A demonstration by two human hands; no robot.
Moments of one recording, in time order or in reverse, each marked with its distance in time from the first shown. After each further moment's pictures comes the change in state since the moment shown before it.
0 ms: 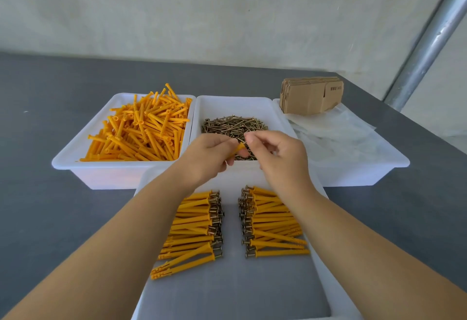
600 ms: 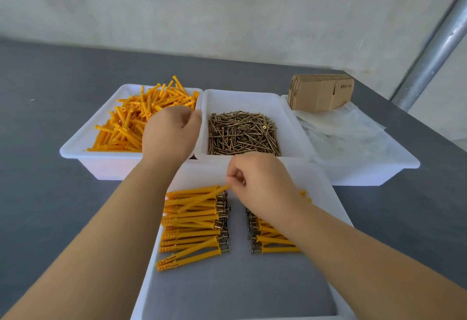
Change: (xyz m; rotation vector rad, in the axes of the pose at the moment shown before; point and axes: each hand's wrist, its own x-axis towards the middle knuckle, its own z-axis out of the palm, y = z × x) left_hand 0.009 -0.022 -0.049 0.550 0.618 0.149; right_hand -0.022 -0.012 0.024 -0.649 -0.430 -0.236
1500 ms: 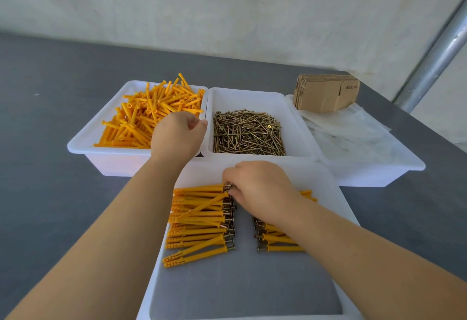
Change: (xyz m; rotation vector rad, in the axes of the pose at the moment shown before) left_hand 0.002 -0.019 0.011 0.009 -0.068 -0.140; right_hand 0.005 -0.004 0.010 -0.305 -0.261 -0.184
